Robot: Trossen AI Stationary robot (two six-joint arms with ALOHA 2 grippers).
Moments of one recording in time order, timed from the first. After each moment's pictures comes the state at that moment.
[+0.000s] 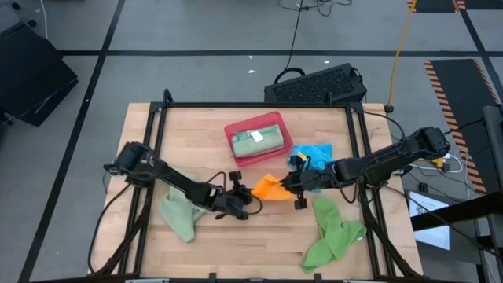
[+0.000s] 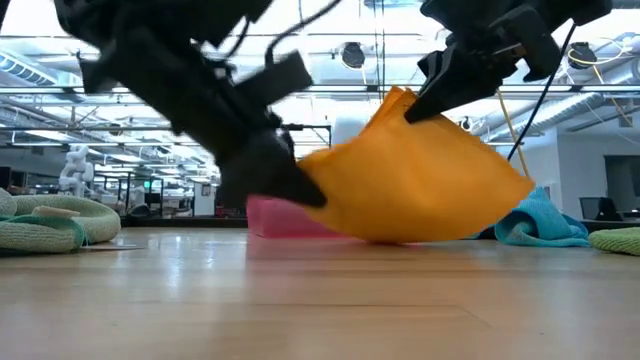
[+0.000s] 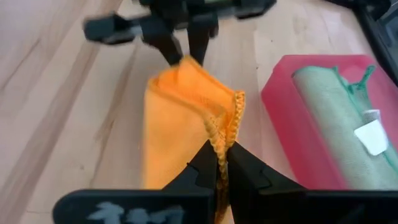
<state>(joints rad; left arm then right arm) -0.33 1.89 0.92 0.23 -0.62 -0.02 0.25 1.32 0.73 -0.10 0.28 -0.08</state>
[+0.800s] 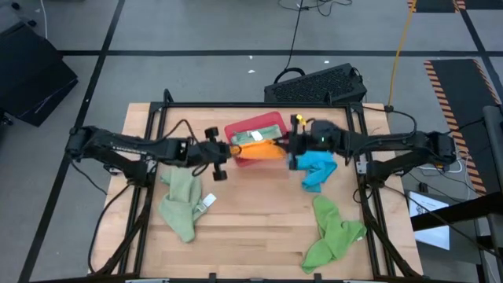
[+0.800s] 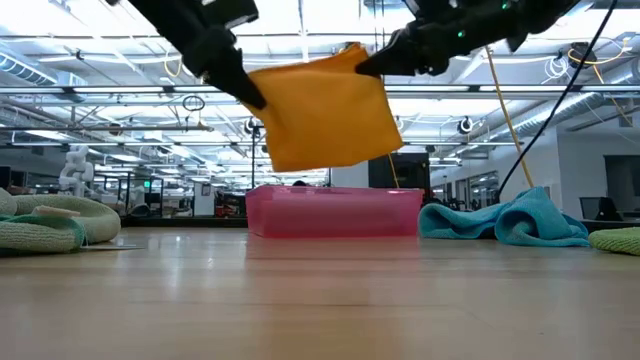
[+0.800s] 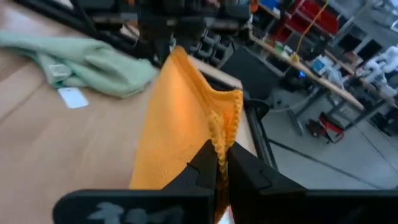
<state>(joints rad) 0.00 1.31 0.92 -0.33 -0.39 0.14 -0.22 1.23 0.73 0.27 -0.05 -0.52</state>
